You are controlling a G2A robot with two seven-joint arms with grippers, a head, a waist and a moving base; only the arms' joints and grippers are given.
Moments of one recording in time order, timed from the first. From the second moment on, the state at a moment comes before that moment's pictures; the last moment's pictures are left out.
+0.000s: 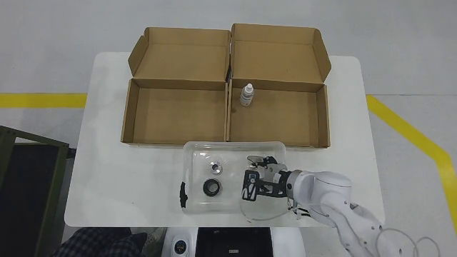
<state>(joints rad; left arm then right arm) -0.01 -0.37 -0.75 -1.25 2.03 -0.40 0.22 -1.40 -1.02 1.03 -2.02 -1.66 -0.71 0.52</state>
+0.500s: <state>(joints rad) -0.01 -0.37 -0.75 -1.25 2.03 -0.40 0.22 -1.37 -1.03 0.99 -2.00 -1.68 -0.70 0.55</state>
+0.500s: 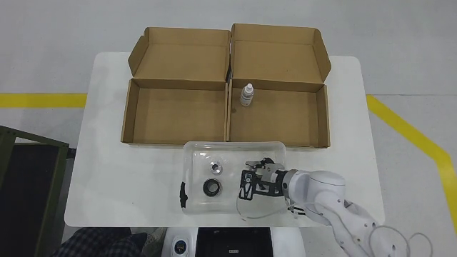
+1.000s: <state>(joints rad) -0.01 -0.37 -0.75 -1.25 2.03 -0.40 0.22 -1.40 -1.03 1.02 -2.11 -1.62 -0.70 0.46</state>
